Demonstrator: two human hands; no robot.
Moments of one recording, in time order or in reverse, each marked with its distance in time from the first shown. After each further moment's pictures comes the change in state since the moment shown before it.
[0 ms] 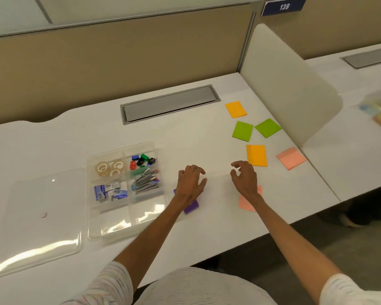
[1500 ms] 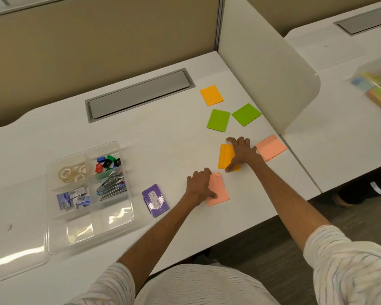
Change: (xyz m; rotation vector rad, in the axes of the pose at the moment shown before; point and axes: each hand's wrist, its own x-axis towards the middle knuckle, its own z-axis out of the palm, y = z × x) left_hand 0.052 0.114 0.078 0.071 -0.468 -0.172; right_hand 0.122 0.072 -0.073 -0.563 -0.593 0.056
